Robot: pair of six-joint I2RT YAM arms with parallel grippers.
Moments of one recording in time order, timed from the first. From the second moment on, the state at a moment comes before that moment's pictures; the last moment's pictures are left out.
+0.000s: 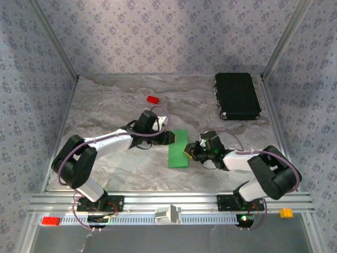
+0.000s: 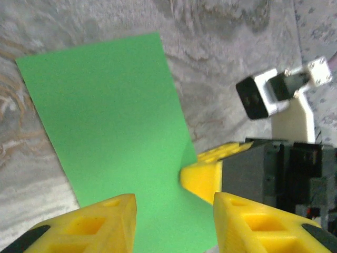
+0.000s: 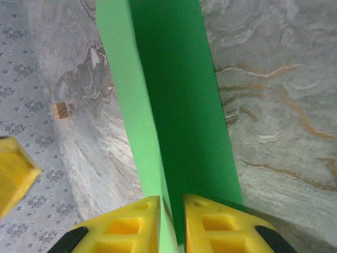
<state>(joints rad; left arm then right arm) -0.71 1.58 0.88 -0.09 0.47 -0.64 0.56 1.43 0.35 0.40 -0.42 1.18</state>
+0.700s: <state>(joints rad) -1.18 1.32 0.68 -0.09 -0.18 -0.47 0.56 1.46 0.43 0.34 -0.50 1.13</state>
